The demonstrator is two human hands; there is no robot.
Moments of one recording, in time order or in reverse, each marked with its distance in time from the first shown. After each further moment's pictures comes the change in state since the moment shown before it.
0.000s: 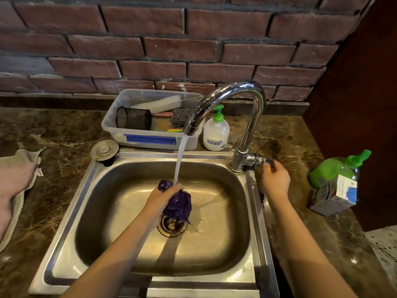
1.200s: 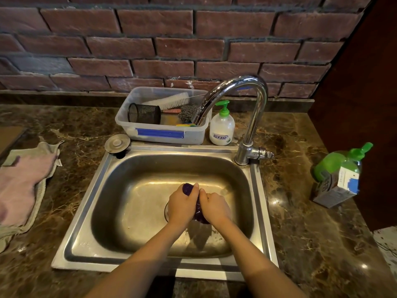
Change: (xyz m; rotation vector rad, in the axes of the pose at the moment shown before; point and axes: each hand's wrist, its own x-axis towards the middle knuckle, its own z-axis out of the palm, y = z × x) left_hand -0.023 -0.040 0.042 0.465 0.371 0.351; right_hand -0.125 0.008 0.090 -0.326 -0.643 -0.153
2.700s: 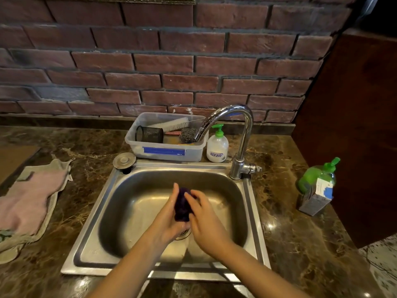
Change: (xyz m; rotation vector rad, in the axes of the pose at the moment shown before) left_hand -0.030 0.028 -0.072 -1.097 -0.640 -0.554; right_hand -0.100 -0.046 -0.038 0.022 0.053 -0.612
